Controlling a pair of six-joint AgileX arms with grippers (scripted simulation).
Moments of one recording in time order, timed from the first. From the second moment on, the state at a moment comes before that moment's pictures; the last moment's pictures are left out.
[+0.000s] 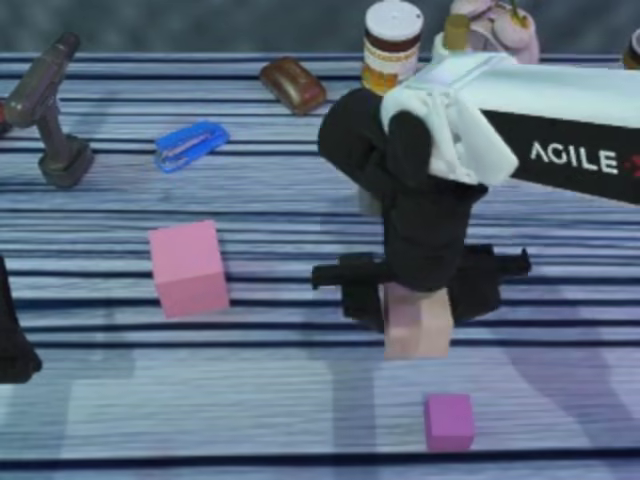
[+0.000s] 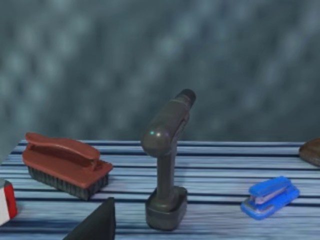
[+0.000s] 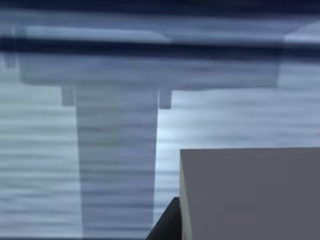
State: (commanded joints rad) left arm 0.00 0.00 0.00 0.00 0.00 0.00; right arm 0.71 2.06 1.55 -1.10 0.01 0.68
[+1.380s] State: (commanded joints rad) left arm 0.00 0.00 0.00 0.00 0.00 0.00; right arm 0.89 2.06 1.29 -0.81 0.02 0.91
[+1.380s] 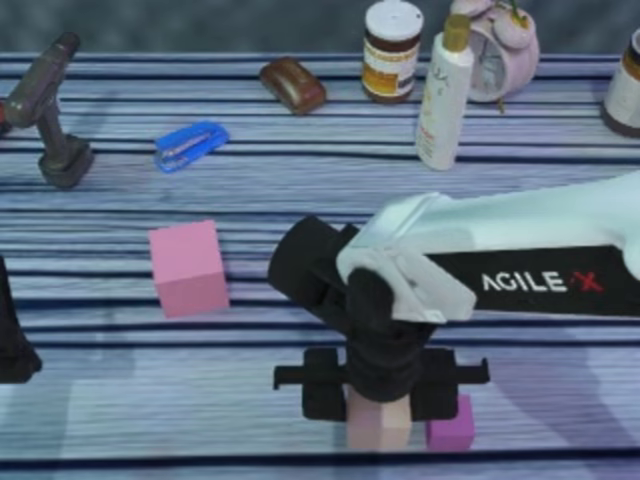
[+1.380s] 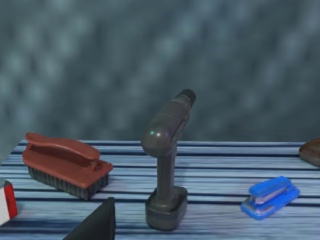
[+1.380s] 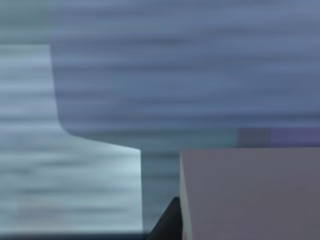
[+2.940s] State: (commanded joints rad) left arm 0.00 0.00 0.00 0.00 0.00 0.00; right arm 0.90 2.03 1.34 -0.88 0.02 0.91
